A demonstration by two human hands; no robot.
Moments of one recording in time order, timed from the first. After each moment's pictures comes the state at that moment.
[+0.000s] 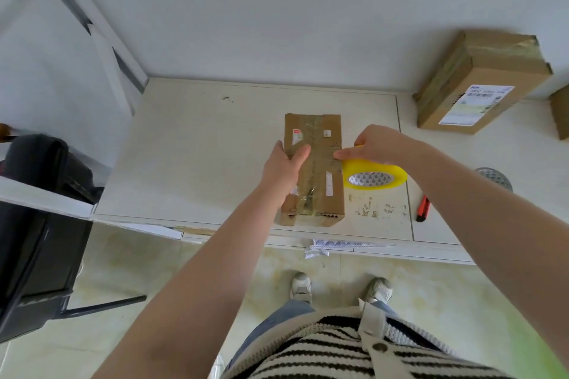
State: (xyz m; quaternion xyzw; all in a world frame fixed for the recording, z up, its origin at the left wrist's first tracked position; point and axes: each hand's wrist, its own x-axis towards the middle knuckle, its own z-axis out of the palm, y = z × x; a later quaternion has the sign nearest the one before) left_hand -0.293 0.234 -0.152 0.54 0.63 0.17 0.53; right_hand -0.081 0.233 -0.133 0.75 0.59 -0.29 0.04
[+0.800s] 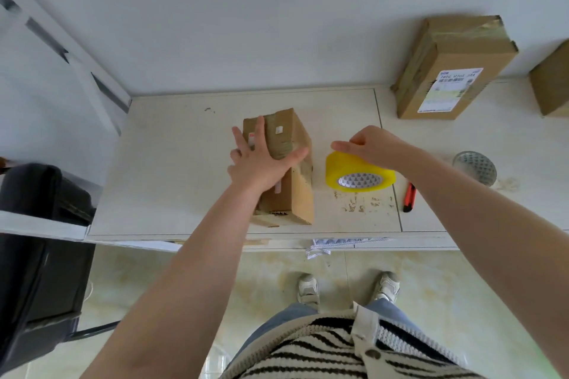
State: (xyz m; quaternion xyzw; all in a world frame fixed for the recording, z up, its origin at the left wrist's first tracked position) left_hand -0.290 0.249 -0.139 0.69 0.65 -0.01 0.32; right_hand -0.052 0.196 -0.133 0.75 0.57 -0.34 -0.09
